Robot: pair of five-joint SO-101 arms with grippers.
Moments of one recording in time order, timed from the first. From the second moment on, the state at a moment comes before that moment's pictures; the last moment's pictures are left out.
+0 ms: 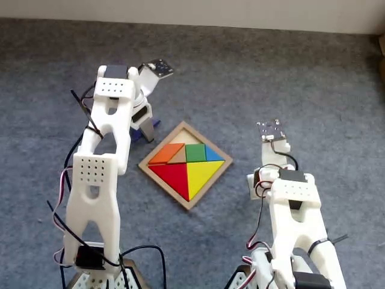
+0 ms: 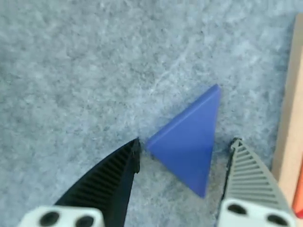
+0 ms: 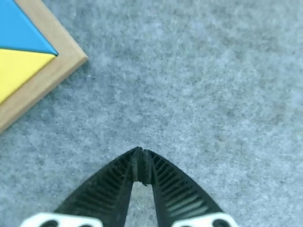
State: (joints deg) left arm -2.6 61.1 -56.0 90.9 -35.1; right arm 0.0 -29.3 61.8 44.8 19.2
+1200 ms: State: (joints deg) left arm 1.0 61.5 -56.0 89.7 -35.1; right arm 0.0 -29.3 61.8 44.8 19.2
